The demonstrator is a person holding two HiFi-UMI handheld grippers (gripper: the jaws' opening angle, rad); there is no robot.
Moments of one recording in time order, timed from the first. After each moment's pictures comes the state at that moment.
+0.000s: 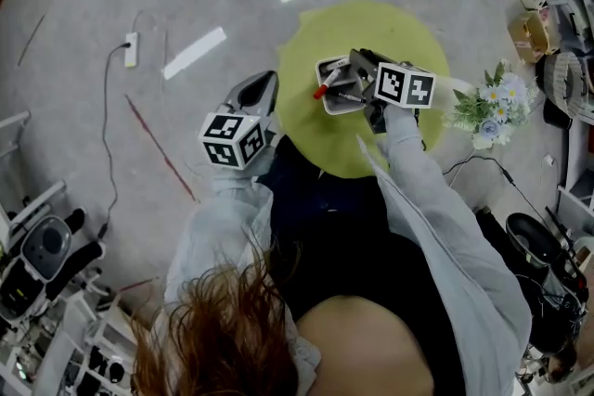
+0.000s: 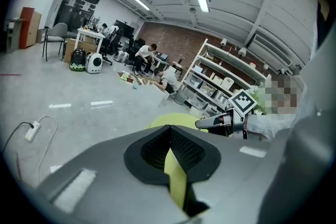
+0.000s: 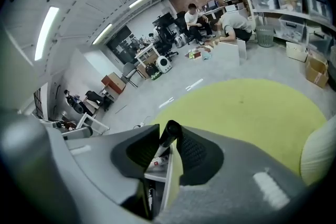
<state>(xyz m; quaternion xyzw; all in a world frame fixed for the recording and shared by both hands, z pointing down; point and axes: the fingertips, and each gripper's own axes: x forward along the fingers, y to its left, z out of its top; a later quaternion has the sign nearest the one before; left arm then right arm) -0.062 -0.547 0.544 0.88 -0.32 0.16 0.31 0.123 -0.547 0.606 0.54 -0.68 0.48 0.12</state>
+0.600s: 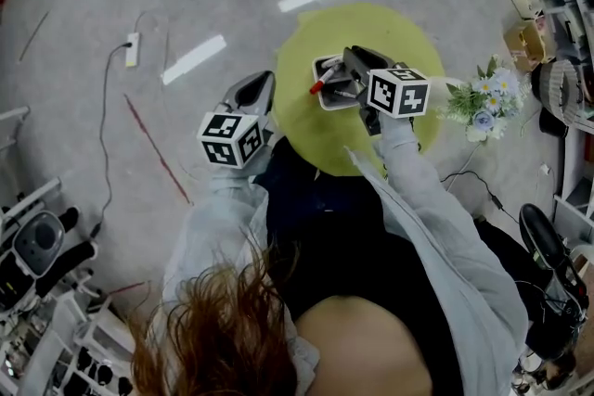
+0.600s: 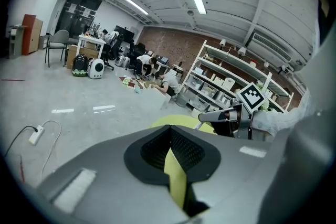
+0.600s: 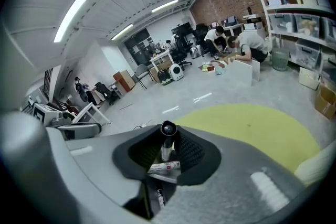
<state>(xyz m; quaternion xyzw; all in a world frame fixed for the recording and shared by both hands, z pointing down) -0.068 -0.535 0.535 0.88 -0.34 0.15 0.29 0.101 -0.547 0.564 0.53 -0.74 0.38 0.14</state>
